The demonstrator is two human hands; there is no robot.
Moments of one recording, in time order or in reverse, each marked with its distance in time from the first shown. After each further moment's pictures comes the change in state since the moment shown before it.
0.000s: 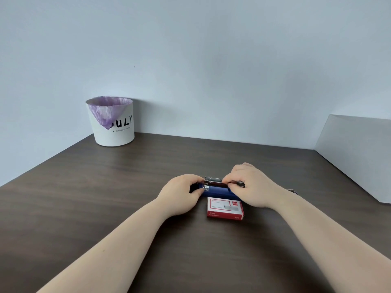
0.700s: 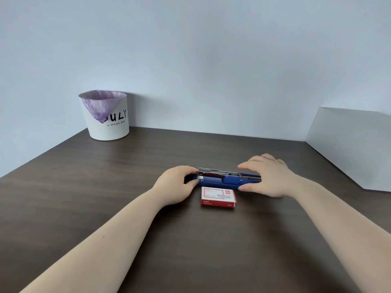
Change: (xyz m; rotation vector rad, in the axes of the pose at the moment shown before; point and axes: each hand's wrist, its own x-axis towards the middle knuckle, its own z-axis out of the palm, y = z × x) left_hand -0.002 0.003 -0.002 0.023 -0.008 0.008; right_hand -0.029 0.031 -0.027 -0.282 -0.152 0.226
